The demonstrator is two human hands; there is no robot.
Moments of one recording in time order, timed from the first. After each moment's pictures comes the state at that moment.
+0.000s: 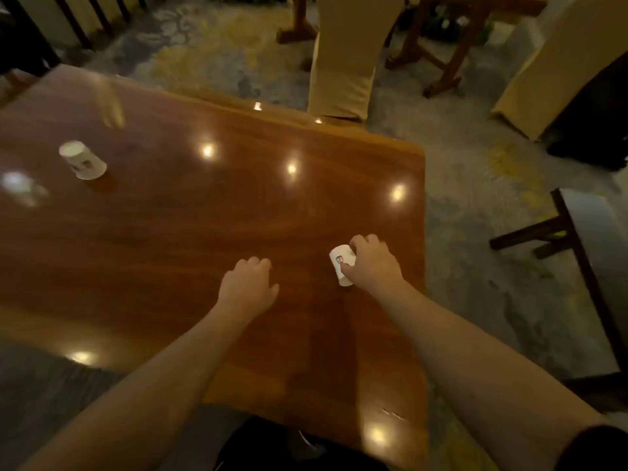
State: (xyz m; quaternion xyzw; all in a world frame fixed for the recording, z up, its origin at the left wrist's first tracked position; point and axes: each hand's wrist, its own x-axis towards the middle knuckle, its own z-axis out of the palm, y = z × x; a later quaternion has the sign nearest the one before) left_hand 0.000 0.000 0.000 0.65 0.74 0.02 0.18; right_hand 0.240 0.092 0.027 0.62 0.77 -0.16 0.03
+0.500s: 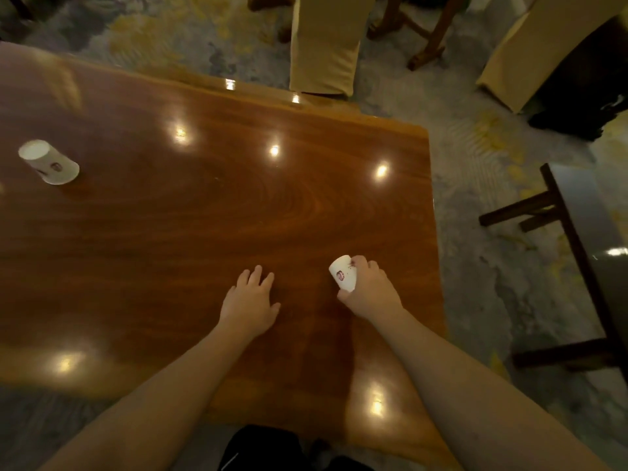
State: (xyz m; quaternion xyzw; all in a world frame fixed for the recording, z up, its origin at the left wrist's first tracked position) left_hand -0.042 0.008 -0.062 0.66 0.70 -0.11 0.24; right_hand 0.202 0.060 -0.013 0.69 0.68 -0.24 0.06
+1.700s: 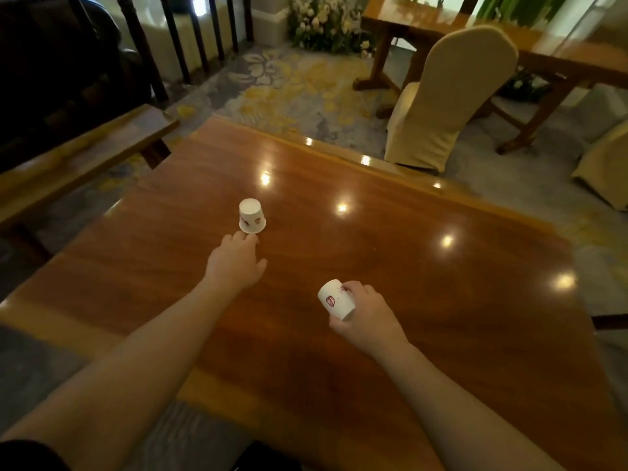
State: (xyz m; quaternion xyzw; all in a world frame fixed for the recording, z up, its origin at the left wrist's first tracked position) left_hand -0.443 0.044 0.032 0.57 0.81 0.07 0.08; right_hand -0.158 0.044 0.055 0.55 0.79 -0.26 -0.05
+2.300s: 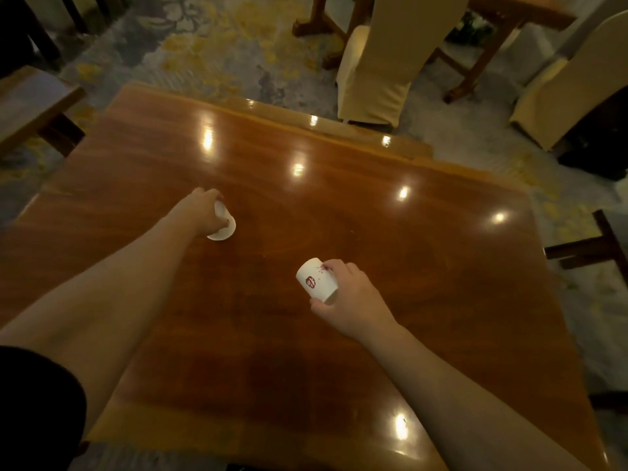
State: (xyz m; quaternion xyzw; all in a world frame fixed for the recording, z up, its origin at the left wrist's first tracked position) left_hand -0.530 0.194 0.001 0.58 0.77 0.04 0.25; right_hand -0.198 0.080 0.052 0.61 0.76 -0.25 -0.04
